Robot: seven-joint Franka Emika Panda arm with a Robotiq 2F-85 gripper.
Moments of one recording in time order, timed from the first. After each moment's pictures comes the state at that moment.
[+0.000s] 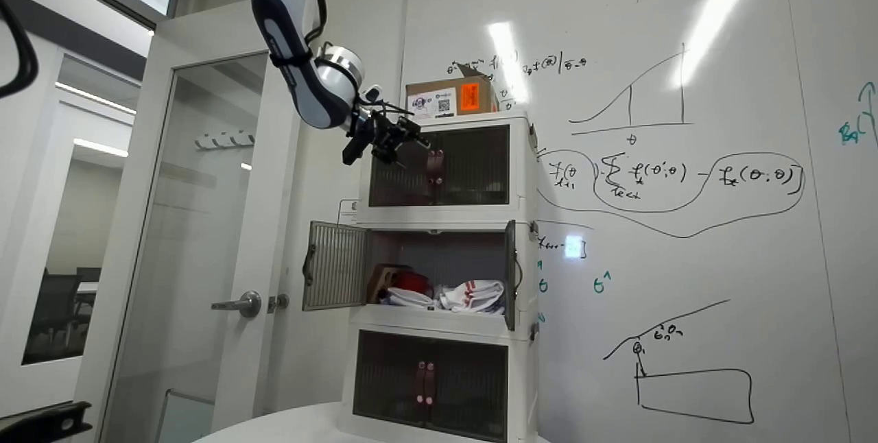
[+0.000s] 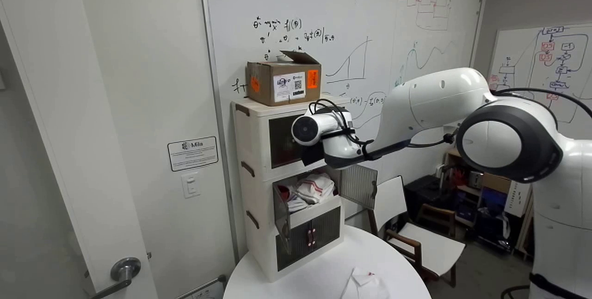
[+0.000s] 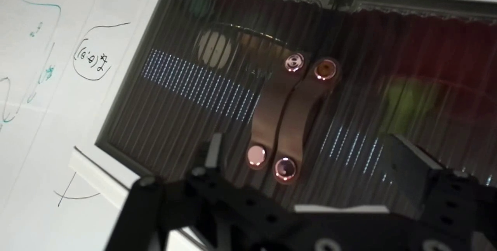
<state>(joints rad) 0.06 0.24 0.14 -1.70 -1.52 2.42 1.35</state>
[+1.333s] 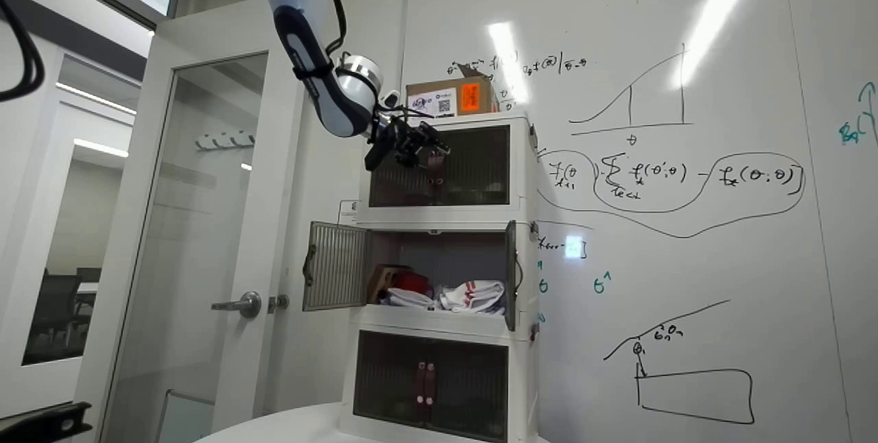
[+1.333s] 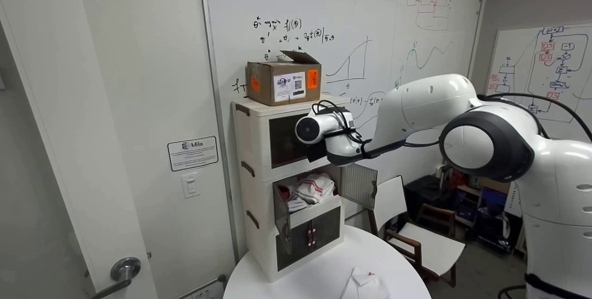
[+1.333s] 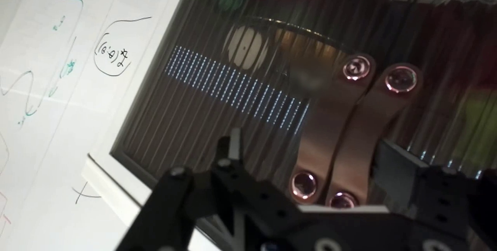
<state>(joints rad) 0.06 0.32 0.07 -1.61 -1.55 2.42 1.35</state>
